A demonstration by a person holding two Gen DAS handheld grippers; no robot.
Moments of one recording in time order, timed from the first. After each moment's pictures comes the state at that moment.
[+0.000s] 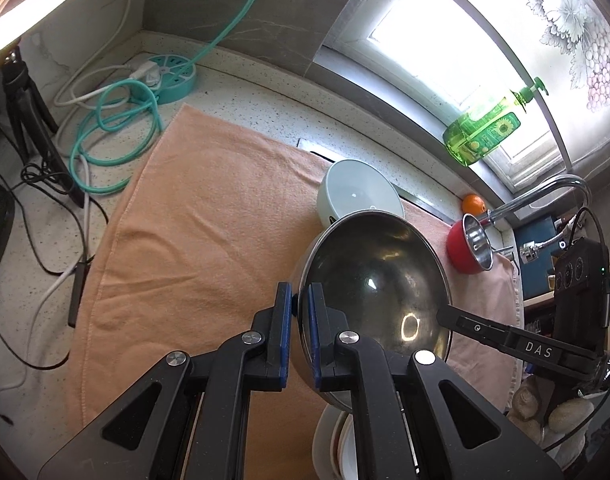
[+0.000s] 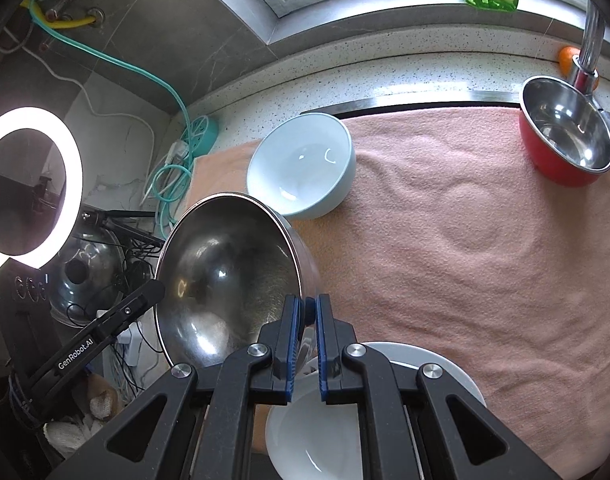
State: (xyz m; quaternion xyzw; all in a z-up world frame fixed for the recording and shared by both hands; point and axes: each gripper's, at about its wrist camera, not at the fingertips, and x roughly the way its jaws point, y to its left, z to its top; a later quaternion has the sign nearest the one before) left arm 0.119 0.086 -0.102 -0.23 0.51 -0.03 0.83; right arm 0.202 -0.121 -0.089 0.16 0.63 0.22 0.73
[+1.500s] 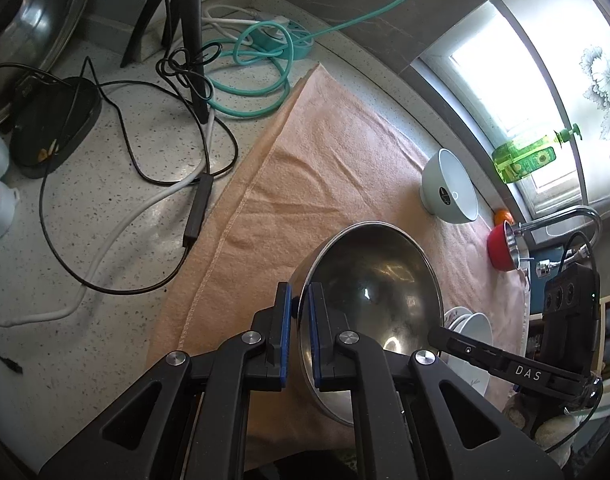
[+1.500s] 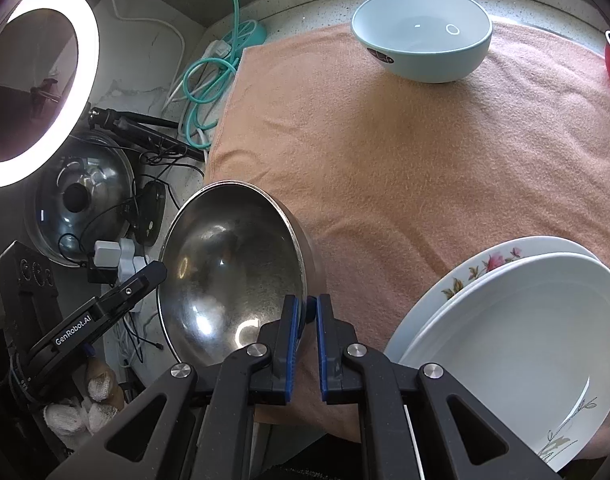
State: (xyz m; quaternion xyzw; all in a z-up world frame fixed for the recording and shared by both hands) left arm 0.031 0.181 -0.147 -0.30 0.53 0.03 0.80; right arm 0.137 -0.013 -0.124 0.13 0.68 0.26 0.67
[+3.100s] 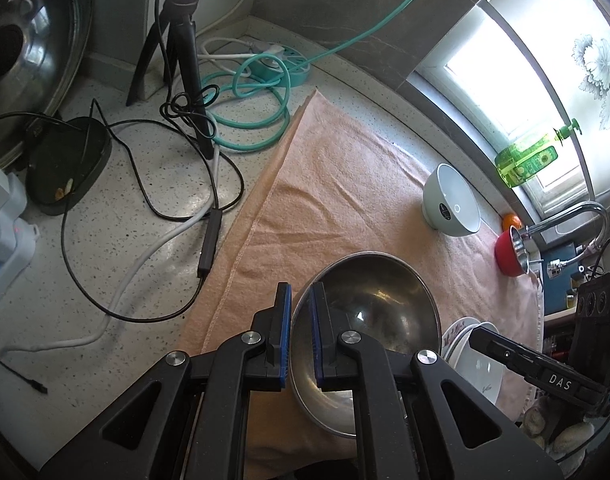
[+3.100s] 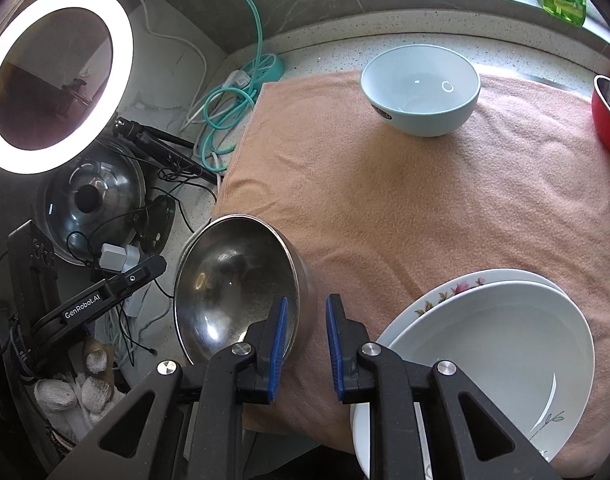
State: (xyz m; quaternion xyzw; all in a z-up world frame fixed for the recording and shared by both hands) left arm 0.035 0.181 -0.123 -0.26 0.50 0.04 0.82; right arm 0.135 -0.028 -0.088 0.11 0.62 0.28 0.72
